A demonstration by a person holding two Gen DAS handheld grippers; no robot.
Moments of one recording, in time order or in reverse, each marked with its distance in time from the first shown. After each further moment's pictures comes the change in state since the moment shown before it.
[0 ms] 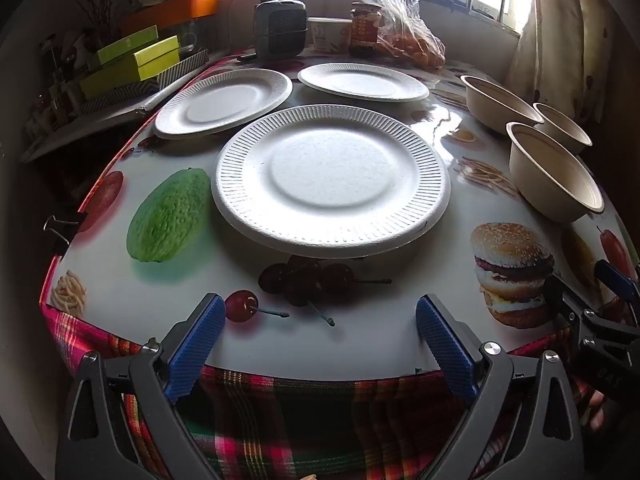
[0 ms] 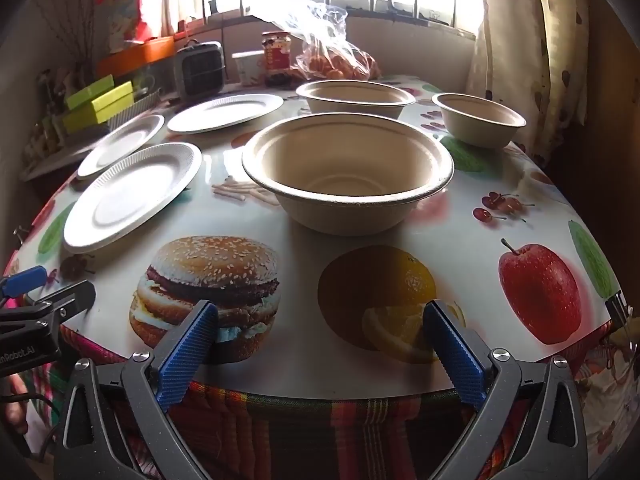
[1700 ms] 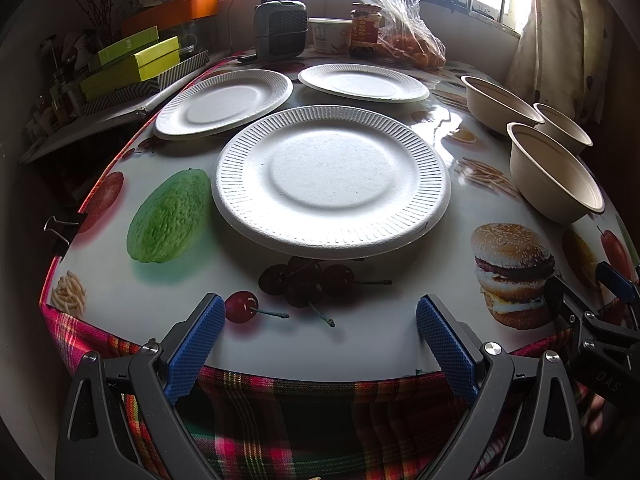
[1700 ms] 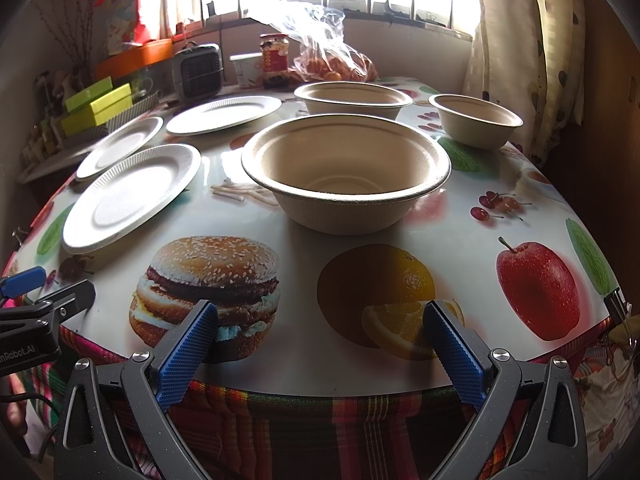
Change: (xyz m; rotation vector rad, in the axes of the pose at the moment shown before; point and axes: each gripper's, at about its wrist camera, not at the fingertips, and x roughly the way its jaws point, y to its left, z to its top) left arm 0.000 0.000 -0.001 0.000 -0.006 0.000; right arm 0.000 -0.001 -0.001 -0.002 -0.008 0.000
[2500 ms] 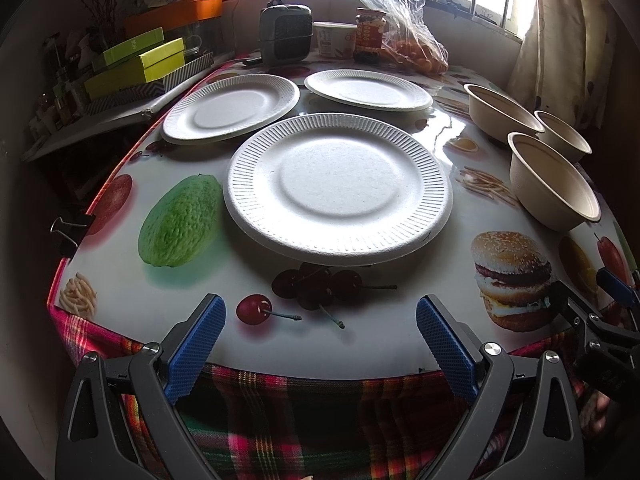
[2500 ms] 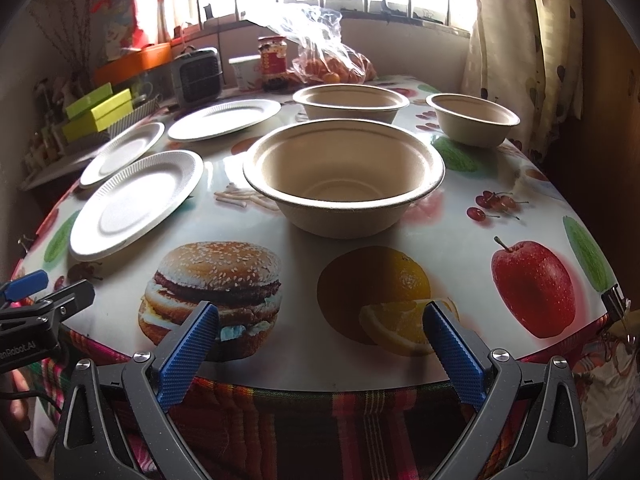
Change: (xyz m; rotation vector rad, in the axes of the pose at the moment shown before) left arm -0.010 0.010 0.004 -0.010 -0.016 -0.004; right arm -0.010 -0.005 0.006 0.017 -0.004 0.019
